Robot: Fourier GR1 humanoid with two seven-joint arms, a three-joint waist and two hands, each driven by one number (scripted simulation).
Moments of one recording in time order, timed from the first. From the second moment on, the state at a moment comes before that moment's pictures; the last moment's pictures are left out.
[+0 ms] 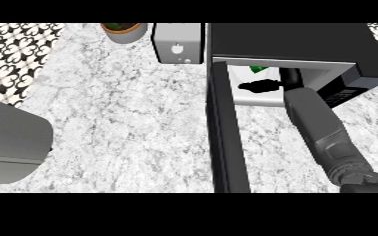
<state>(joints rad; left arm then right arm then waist) 1.00 0.47 -0.40 -2.14 0.25 0.06 -0.87 -0.94 -0.21 -0.38 -0.15 0.37 -0.18 -0.85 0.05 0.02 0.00</state>
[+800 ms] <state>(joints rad) 0.79 0.40 -0.57 -2.18 0.05 0.17 -0.60 -0.71 -0.15 -0.33 -0.30 0.33 0.07 -0.98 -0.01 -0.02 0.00</state>
